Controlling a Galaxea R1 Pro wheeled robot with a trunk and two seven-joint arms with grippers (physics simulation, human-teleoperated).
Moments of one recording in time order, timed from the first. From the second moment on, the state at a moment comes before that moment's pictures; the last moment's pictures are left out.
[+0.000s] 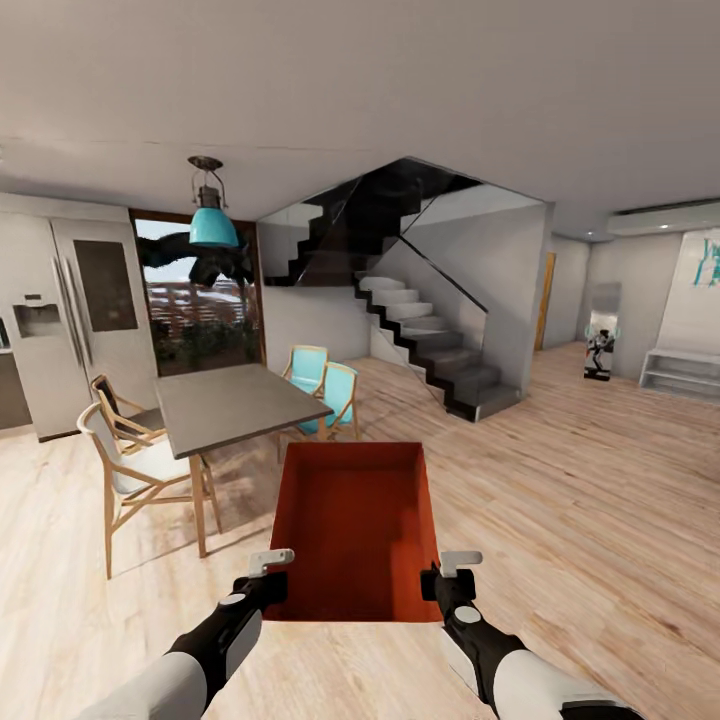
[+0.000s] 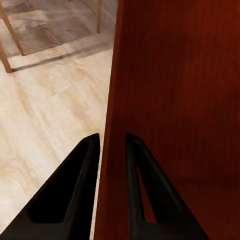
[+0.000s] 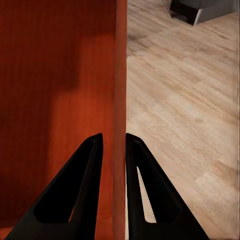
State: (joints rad) left arm -0.64 -0.08 0.00 -0.28 0.08 0.00 0.09; right arm -0.68 0.14 -0.02 -0.12 0.12 -0.28 -0.20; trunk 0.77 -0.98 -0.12
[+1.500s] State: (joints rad) left arm -0.64 -0.08 0.00 -0.27 0.08 0.01 0.09; right arm -0.69 0.14 -0.01 -0.10 0.11 -0.28 -0.21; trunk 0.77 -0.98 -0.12
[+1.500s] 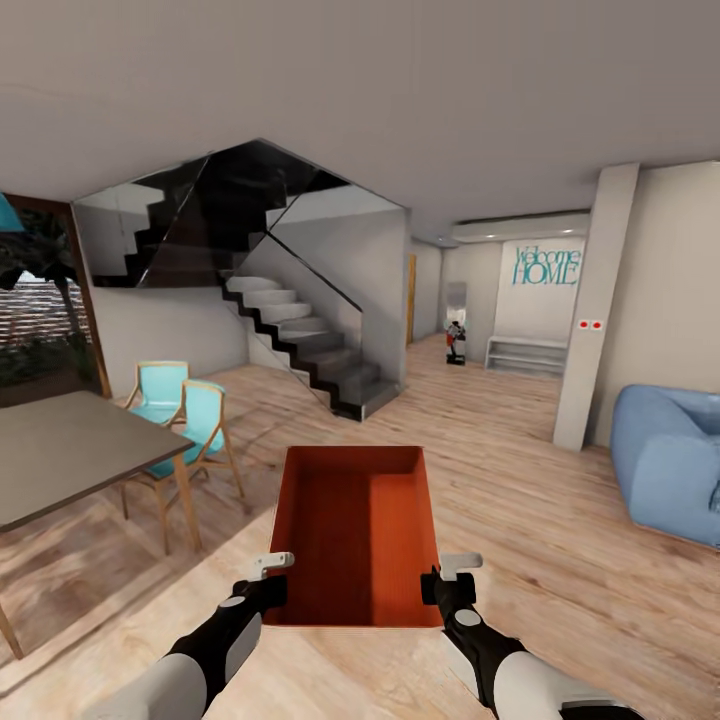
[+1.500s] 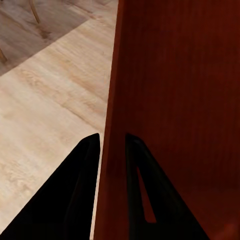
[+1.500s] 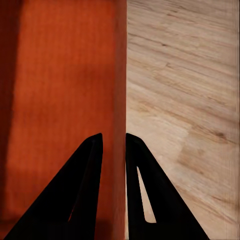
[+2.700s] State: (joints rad) left arm -0.64 -0.08 0.00 -0.26 0.08 0.01 0.09; right arm -0.69 0.14 -0.01 -0.10 0.11 -0.28 -0.21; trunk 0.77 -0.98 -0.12
